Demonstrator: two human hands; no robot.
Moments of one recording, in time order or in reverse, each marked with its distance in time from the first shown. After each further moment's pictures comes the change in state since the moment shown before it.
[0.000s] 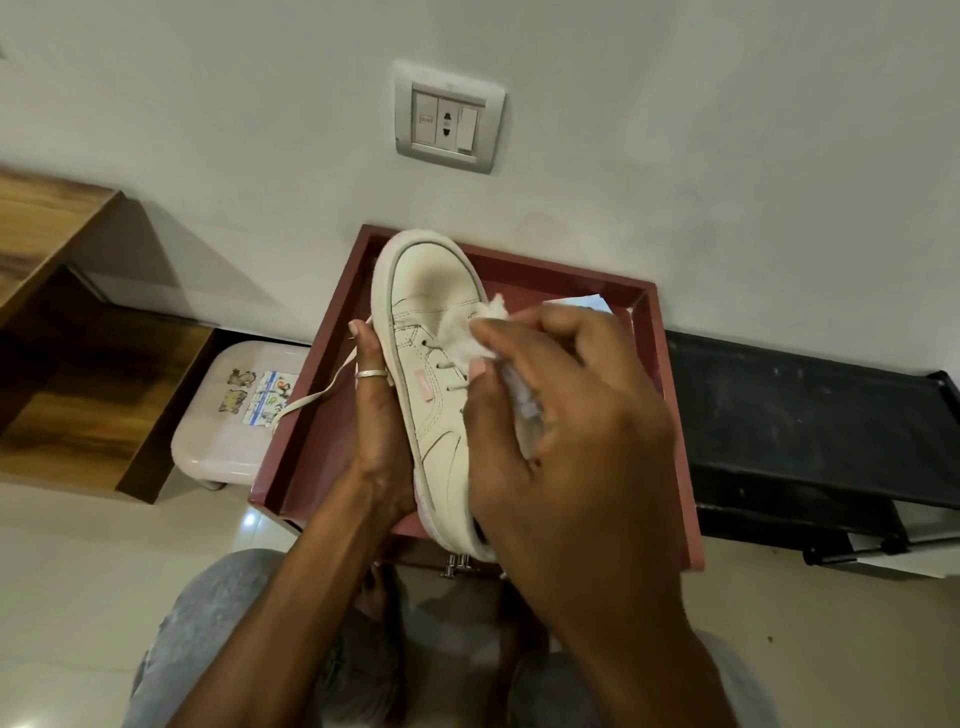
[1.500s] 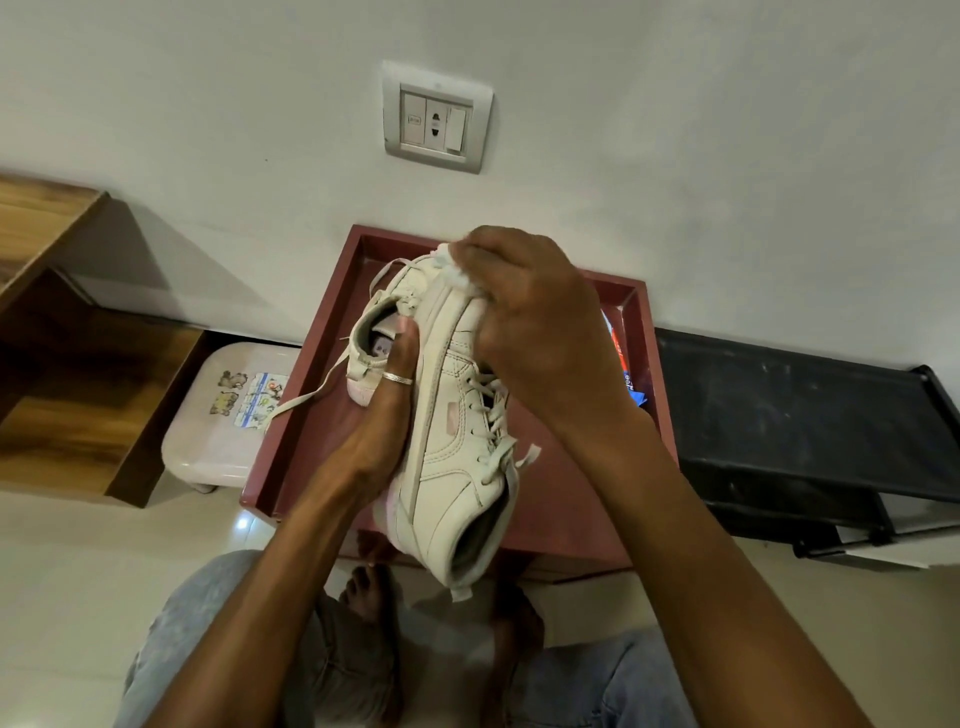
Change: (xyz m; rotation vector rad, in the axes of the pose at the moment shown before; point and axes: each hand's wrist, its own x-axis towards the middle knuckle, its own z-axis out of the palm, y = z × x) left_hand 0.008 0.010 -0.018 0.636 -0.158 0.083; right_hand 0.074 0.068 0.051 -0.146 -0.129 -0.295
